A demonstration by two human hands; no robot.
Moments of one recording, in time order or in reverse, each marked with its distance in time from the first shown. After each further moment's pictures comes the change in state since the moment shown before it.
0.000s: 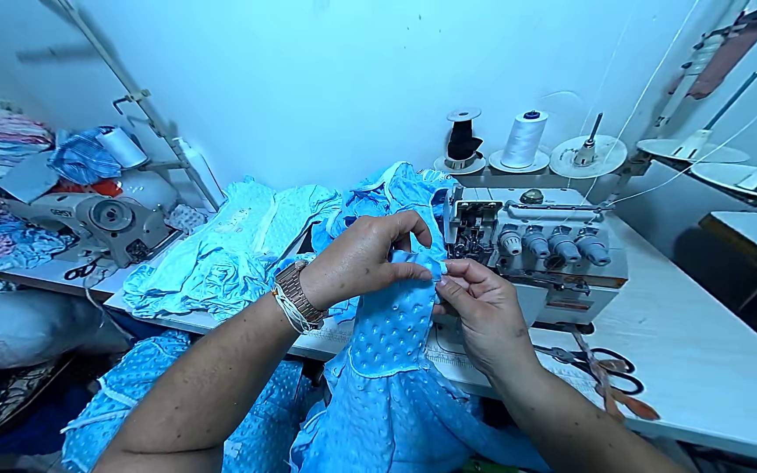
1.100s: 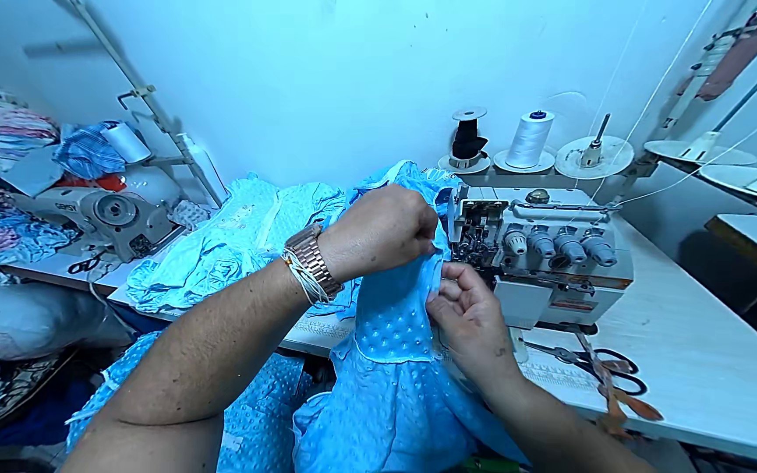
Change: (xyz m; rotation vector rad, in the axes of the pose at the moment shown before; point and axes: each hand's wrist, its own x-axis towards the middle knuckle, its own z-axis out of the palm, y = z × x) left_hand 0.029 0.027 -0.024 0.383 -0.204 -0.028; right_hand -0.015 0.014 0.008 -0.203 -0.060 -0.042
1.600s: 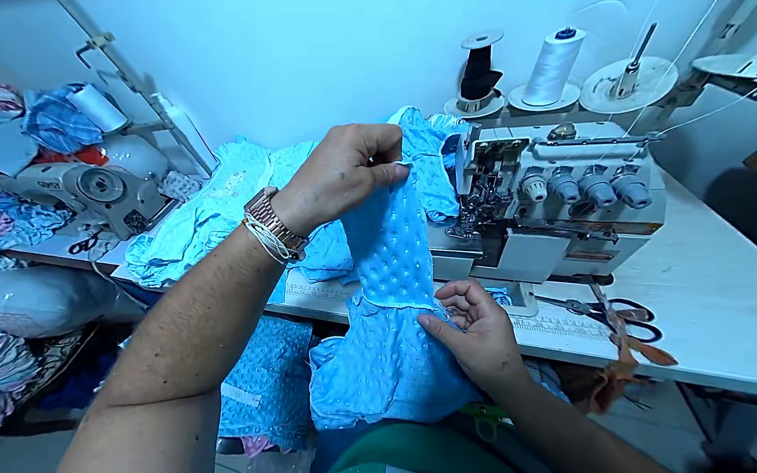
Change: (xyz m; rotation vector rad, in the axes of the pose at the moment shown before) left_hand -0.021 -0.041 0.012 -0.329 0.220 -0.056; right_hand -0.057 0.046 -0.010 -0.132 0.017 0.077
